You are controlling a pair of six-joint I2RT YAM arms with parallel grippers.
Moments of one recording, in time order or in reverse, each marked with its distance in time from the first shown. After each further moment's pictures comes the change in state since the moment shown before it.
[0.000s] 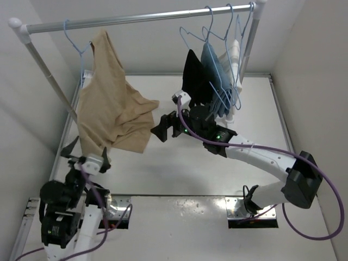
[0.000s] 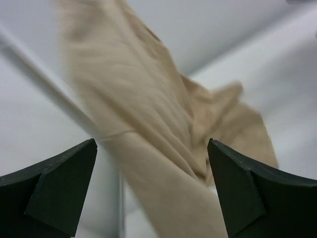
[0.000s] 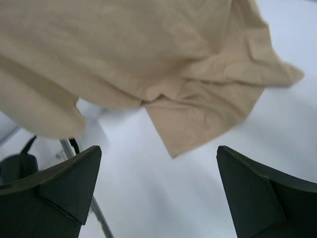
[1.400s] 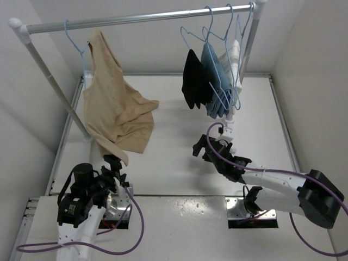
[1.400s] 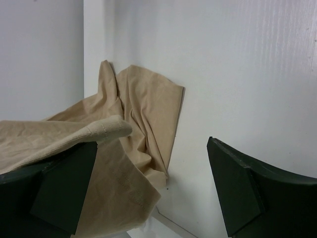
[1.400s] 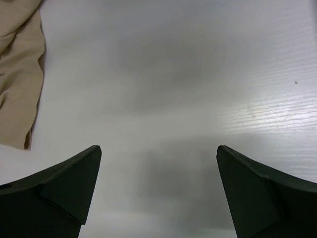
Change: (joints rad) left arm -0.001 -0.044 -0.304 -0.435 0.578 0.965; right arm -0.008 -0.285 -0.623 -0.129 0.632 0.583
